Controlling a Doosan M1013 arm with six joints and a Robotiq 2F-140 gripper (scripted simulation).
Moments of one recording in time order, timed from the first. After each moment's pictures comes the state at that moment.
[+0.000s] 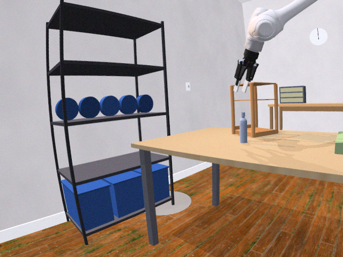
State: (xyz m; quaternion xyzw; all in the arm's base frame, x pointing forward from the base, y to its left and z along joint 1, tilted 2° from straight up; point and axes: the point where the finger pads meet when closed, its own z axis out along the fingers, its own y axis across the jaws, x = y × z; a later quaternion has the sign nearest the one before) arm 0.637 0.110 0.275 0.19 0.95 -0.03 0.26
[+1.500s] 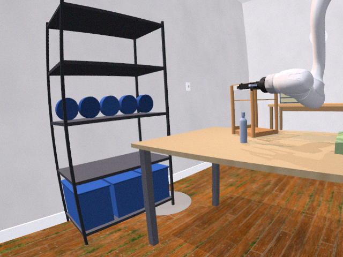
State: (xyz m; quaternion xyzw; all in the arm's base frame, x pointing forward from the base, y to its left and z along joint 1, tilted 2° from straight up) arm 0.637 0.103 0.268 0.15 0.68 -0.14 0.70
